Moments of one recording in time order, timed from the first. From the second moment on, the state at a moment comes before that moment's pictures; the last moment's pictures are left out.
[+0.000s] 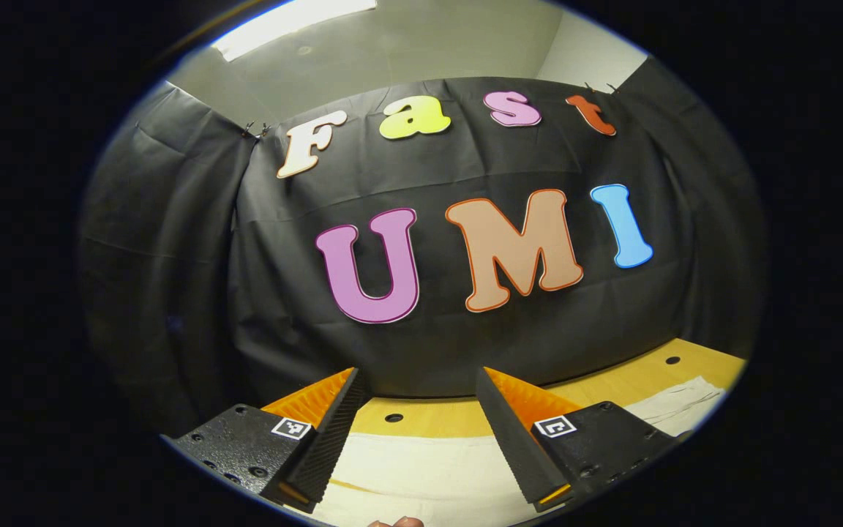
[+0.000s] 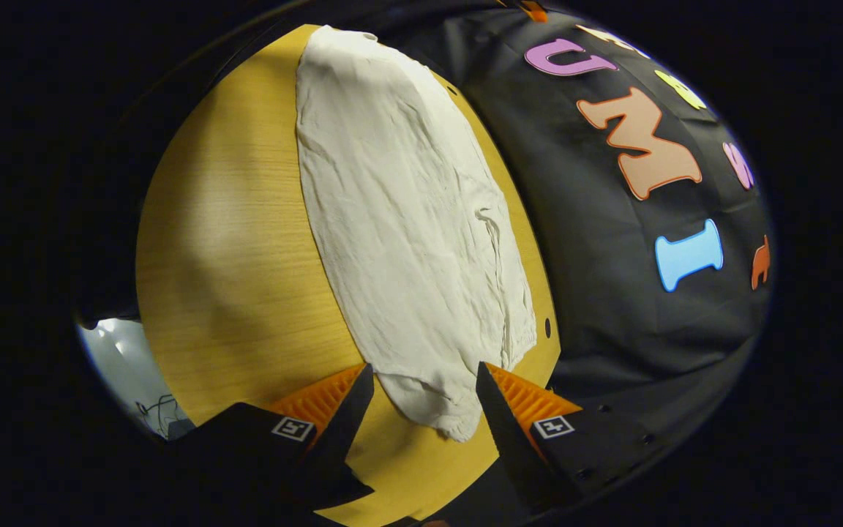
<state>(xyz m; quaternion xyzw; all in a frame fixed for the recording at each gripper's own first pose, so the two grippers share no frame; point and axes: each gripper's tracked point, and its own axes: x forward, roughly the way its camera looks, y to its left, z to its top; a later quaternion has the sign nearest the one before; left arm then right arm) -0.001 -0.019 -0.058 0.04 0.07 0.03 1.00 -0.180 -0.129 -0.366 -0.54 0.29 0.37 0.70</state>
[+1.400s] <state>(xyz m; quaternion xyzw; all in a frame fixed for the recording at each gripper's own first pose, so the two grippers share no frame) -0.052 0.064 -0.112 0.18 0.11 0.05 0.98 -0.152 -0.110 -0.406 -0.56 0.33 0.35 0.68</state>
